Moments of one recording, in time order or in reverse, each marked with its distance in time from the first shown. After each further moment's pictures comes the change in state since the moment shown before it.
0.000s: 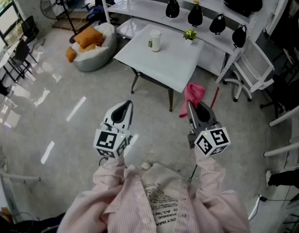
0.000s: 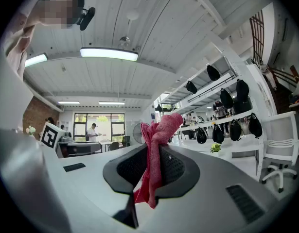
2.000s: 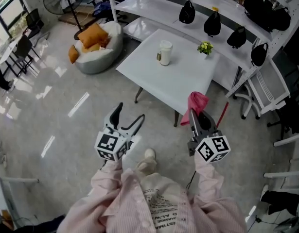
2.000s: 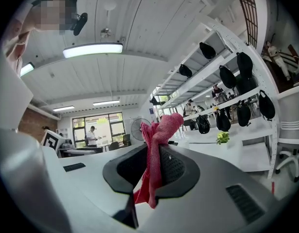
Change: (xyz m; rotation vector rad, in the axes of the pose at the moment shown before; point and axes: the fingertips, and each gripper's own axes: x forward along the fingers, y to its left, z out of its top) left arm 0.163 0.106 -0.057 -0.079 0.103 0.009; right arm 0.174 -0.105 -0.050 0.117 0.065 0.015
